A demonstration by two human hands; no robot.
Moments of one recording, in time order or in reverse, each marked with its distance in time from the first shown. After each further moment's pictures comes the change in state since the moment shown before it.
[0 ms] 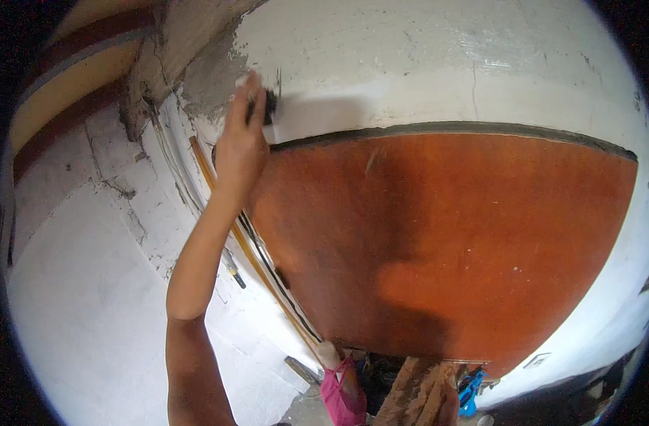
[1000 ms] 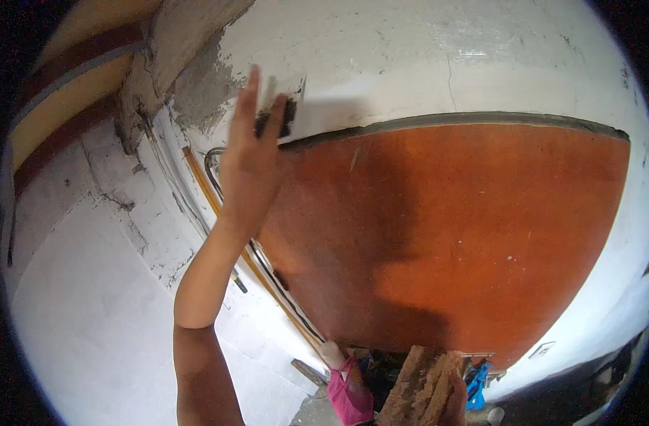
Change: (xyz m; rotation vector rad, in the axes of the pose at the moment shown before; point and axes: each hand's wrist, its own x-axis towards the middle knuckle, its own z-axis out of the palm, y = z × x) left_hand 0.008 0.052 -0.025 0.045 -0.086 0.148; right_hand -0.007 -0.018 0.022 0.074 0.077 0.062
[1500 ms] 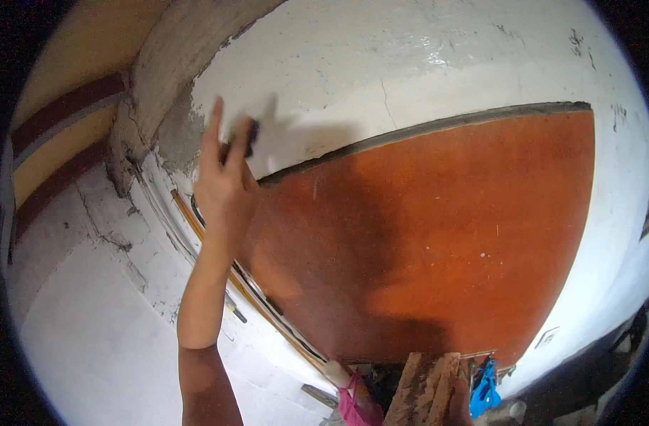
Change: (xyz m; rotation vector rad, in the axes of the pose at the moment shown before) left_hand 0.027 0.021 -0.024 -0.142 0.114 -0.058; right_hand 0.005 0.003 -0.010 0.103 -0.104 -0.049
